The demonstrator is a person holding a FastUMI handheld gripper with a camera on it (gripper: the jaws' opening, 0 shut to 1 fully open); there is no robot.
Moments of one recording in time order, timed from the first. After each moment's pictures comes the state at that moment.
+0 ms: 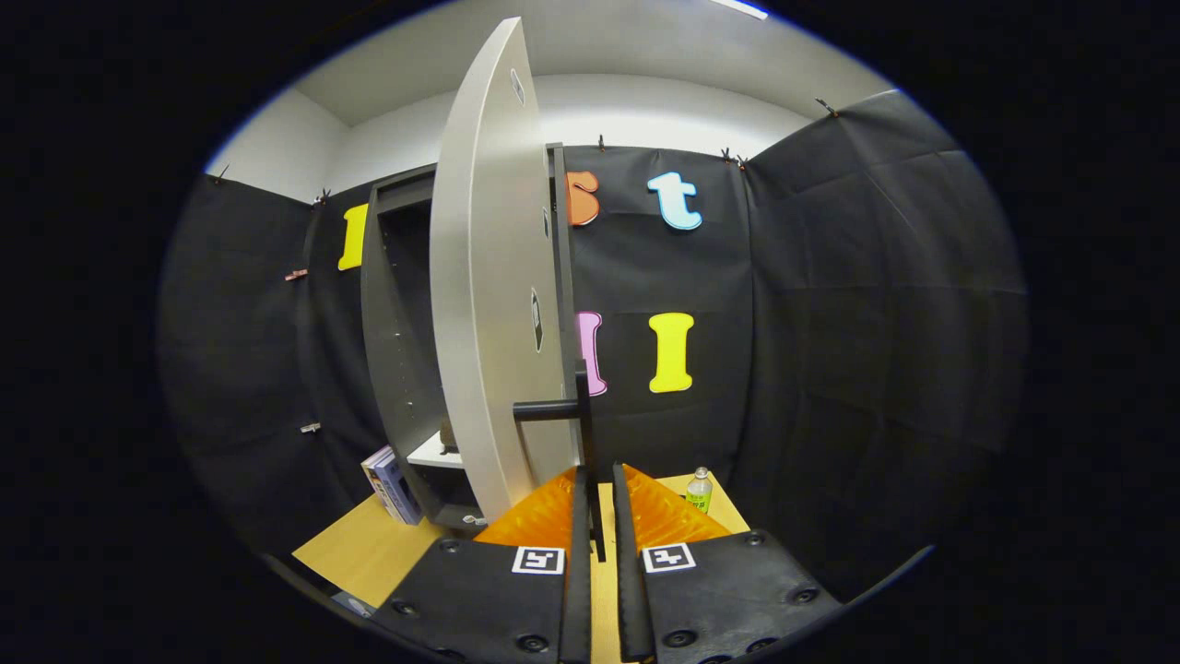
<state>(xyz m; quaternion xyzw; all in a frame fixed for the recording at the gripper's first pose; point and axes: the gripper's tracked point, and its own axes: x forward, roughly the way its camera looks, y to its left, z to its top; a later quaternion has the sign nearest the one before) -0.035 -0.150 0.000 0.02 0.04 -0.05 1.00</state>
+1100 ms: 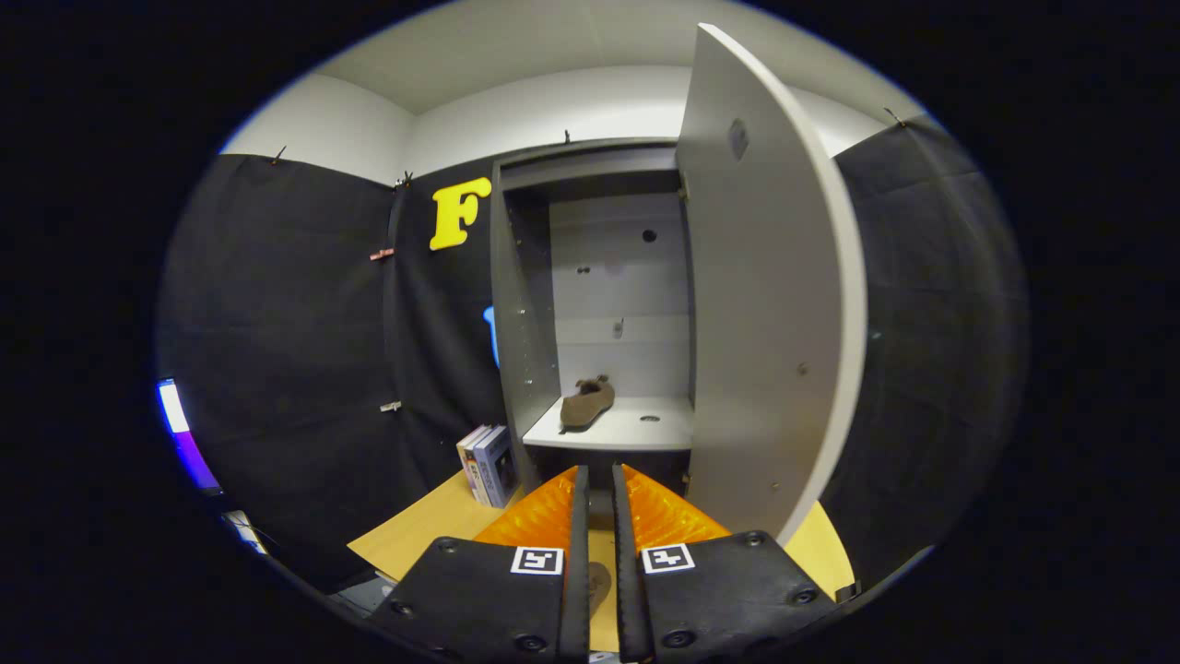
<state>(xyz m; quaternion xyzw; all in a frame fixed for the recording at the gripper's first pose) -0.047 0.025 -0.047 0.01 0.09 0.07 0.99</state>
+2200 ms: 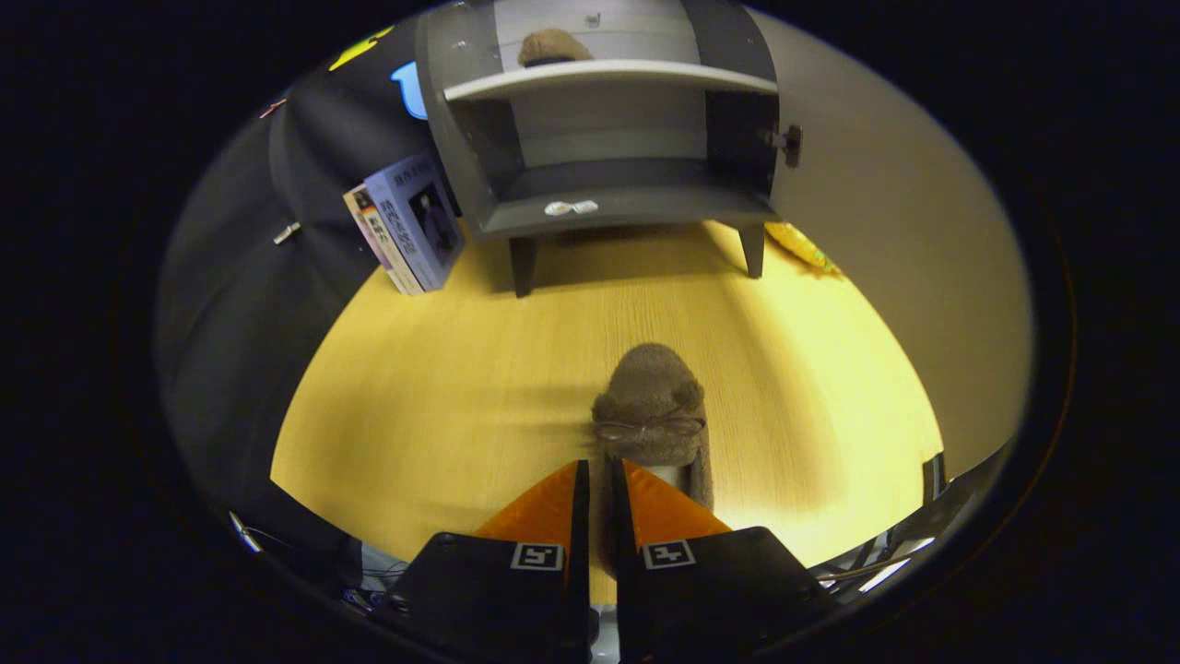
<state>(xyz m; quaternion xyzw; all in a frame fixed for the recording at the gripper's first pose) 0.019 0.093 -0.476 0.05 0.44 -0.05 0.90</state>
